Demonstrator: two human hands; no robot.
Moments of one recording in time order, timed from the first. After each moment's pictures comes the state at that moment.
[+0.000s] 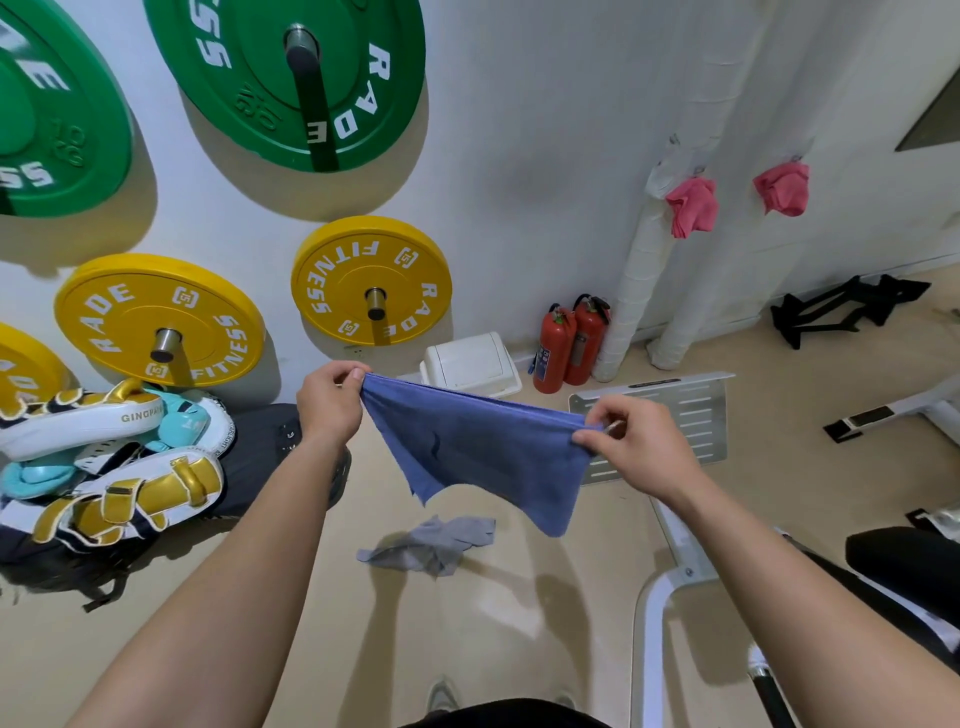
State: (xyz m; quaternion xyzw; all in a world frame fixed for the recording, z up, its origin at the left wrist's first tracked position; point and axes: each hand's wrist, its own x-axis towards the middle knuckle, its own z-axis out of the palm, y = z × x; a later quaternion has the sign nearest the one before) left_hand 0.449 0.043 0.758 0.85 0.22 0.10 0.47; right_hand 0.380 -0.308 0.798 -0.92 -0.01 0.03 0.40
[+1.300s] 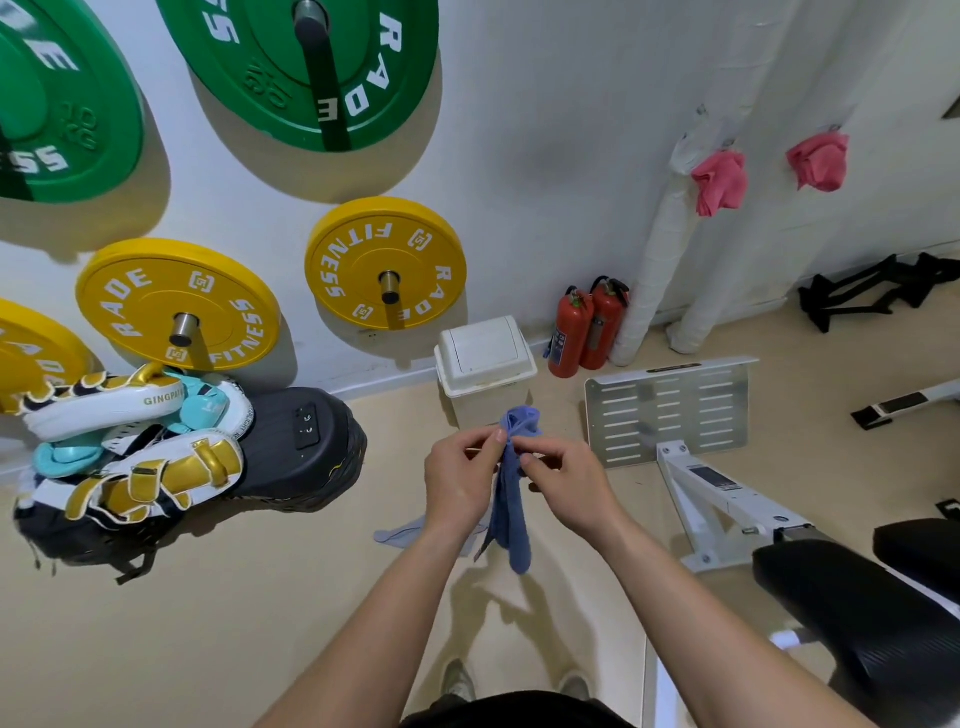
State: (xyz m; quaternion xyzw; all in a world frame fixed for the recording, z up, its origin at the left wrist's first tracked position) left_hand 0.355 -0.080 0.738 0.78 0.14 -0.01 0.61; right_hand 0.353 -0.224 0.744 -0.80 0.00 0.11 0.59
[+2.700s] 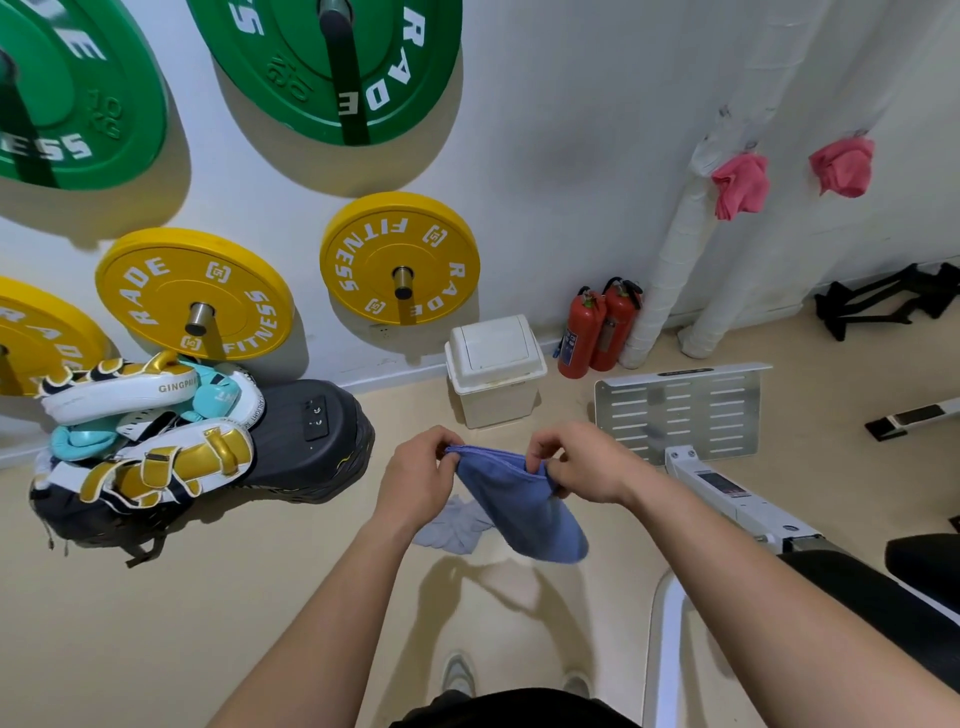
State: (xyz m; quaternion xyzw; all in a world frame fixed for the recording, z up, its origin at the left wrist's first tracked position) left_hand 0.361 -0.008 0.717 0.92 0.06 -0.05 0.38; right_hand 0.390 -0.236 0.775 -0.89 -0.12 0.28 0.33
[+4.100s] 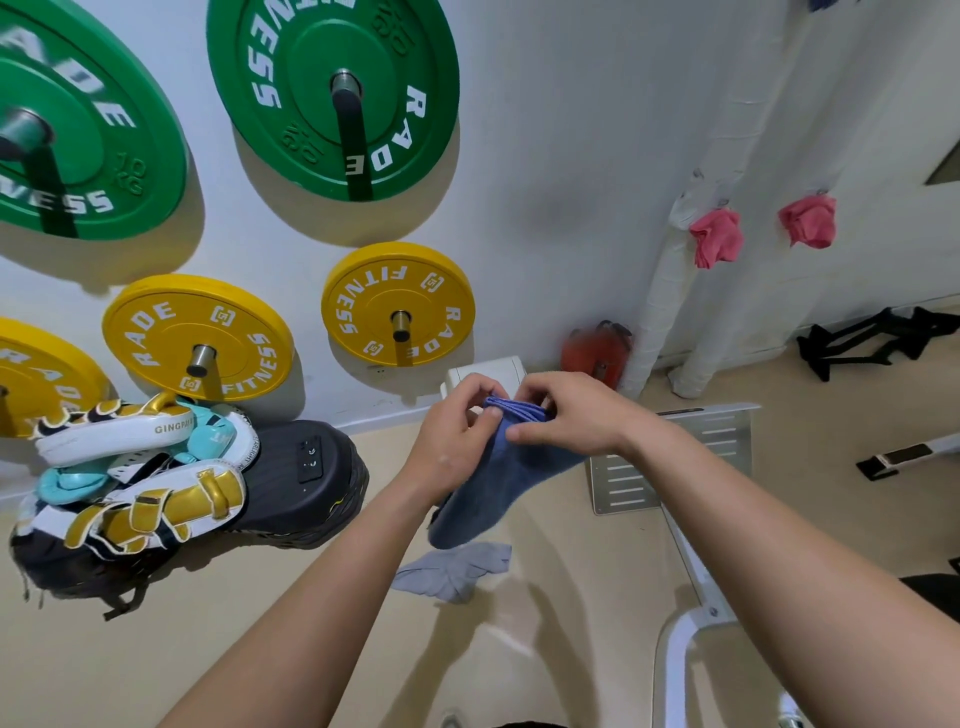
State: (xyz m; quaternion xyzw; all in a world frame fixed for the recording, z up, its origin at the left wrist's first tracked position) left_hand 0.397 -0.048 0.817 0.84 -0.07 0.01 0.54; right_hand 0.438 -0.236 0.853 -0.92 -0.22 0.16 0.28
